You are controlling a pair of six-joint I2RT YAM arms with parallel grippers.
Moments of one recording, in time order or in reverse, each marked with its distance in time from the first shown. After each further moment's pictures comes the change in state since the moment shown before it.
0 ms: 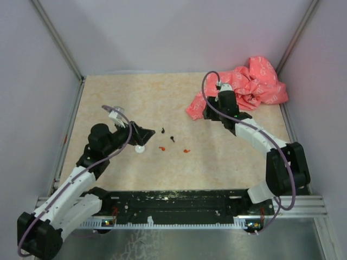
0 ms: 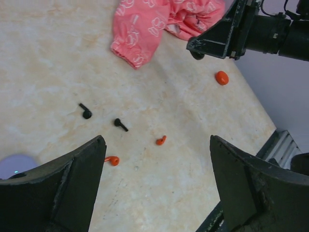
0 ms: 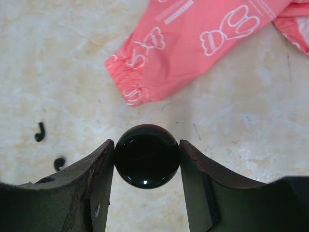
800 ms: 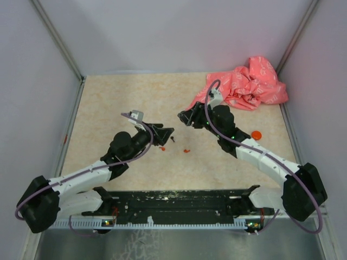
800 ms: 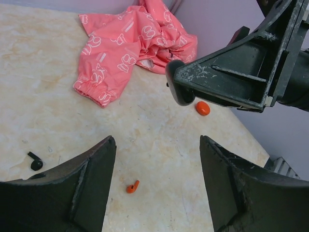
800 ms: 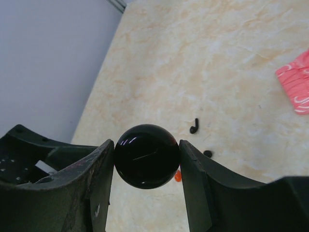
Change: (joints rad) left arm -0.411 0.239 -0.072 0.531 -0.404 -0.042; right arm 0.261 -0.290 -0.203 0.341 -0.109 0.353
